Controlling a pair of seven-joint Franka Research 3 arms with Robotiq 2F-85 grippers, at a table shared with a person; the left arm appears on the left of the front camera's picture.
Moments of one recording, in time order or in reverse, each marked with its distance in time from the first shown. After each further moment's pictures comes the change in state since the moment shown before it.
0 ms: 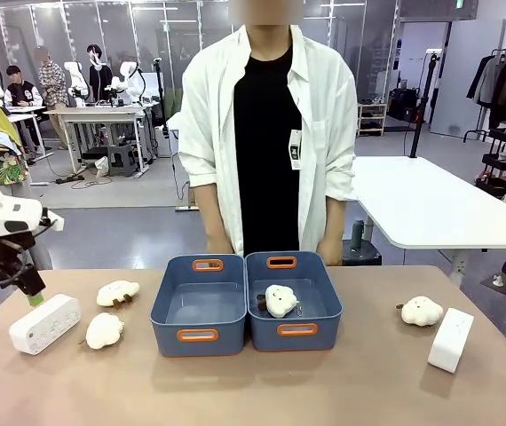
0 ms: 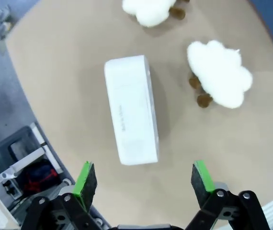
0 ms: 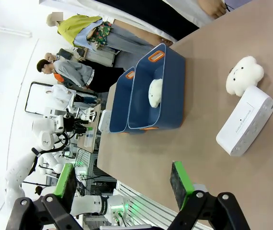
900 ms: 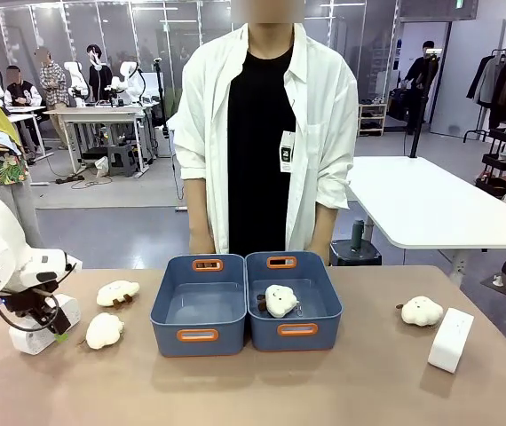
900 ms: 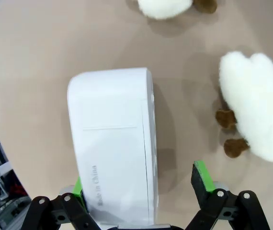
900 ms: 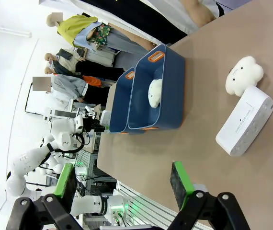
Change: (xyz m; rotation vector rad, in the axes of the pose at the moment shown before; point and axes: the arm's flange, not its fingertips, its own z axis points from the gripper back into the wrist) left arm 0.000 -0.007 -0.108 0.006 -0.020 0.073; right arm 0.000 0.000 0.001 -0.001 -0.001 0.000
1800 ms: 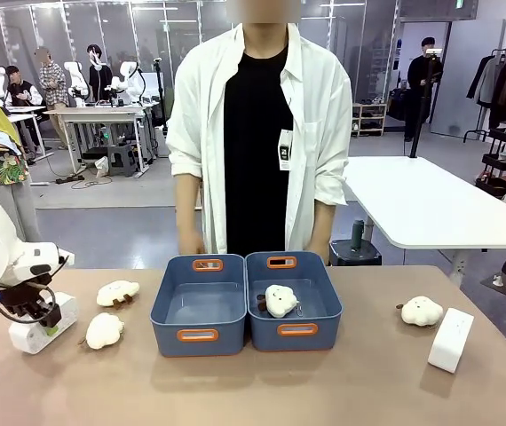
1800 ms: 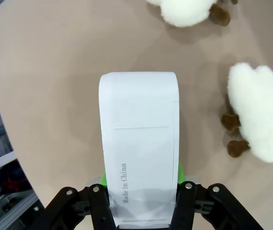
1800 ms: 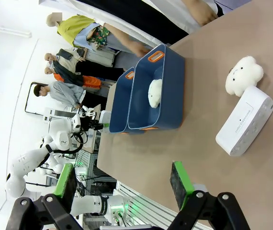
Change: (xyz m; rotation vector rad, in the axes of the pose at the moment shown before) left arm -0.001 0.012 0.018 -0.002 -0.032 0.070; right arm 0.000 0.000 0.000 0.000 0.000 0.000
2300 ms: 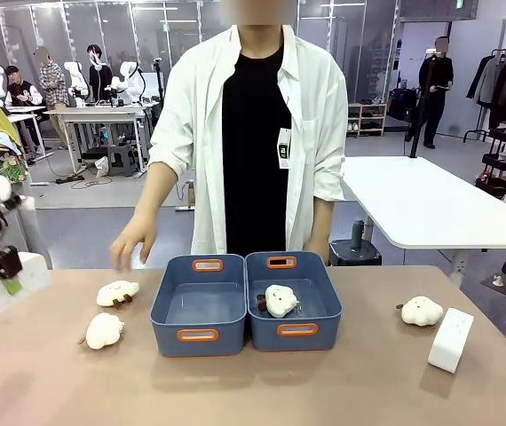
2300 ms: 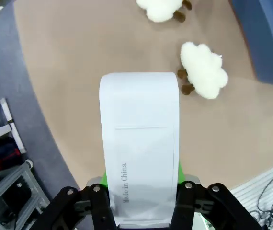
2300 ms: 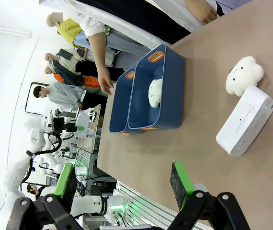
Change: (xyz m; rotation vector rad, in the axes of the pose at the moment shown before) left arm -0.007 0.032 0.150 -0.141 0.071 0.092; right arm 0.000 0.000 0.000 0.000 0.000 0.000
